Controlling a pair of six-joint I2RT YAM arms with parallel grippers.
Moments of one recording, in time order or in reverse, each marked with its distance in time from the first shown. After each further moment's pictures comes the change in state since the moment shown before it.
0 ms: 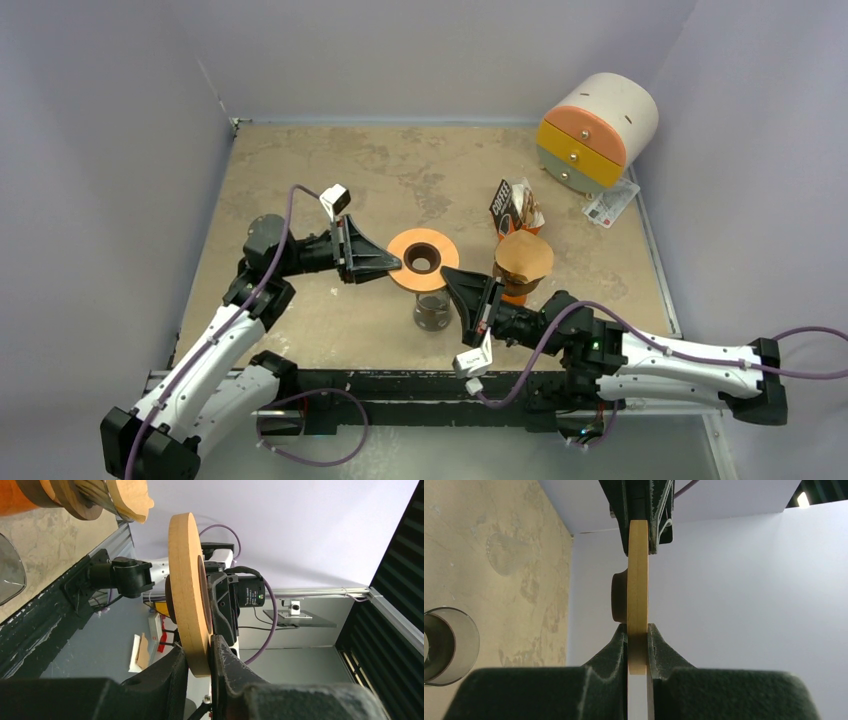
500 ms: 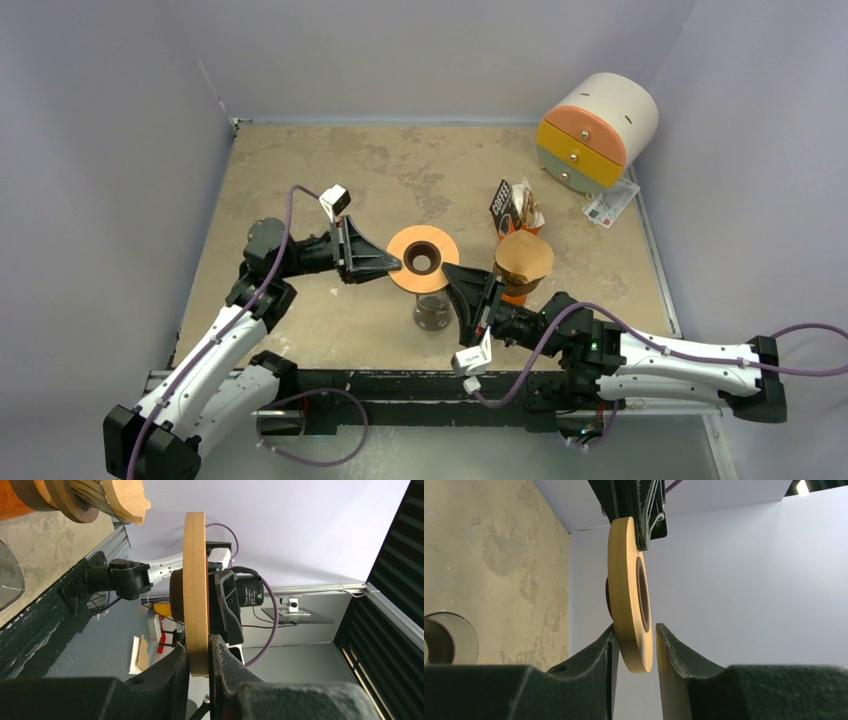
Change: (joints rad) left arm 0.005 0.003 -0.041 0.090 0.006 -0.045; right arm 0.018 0.009 -0.010 0.041 0.037 0.016
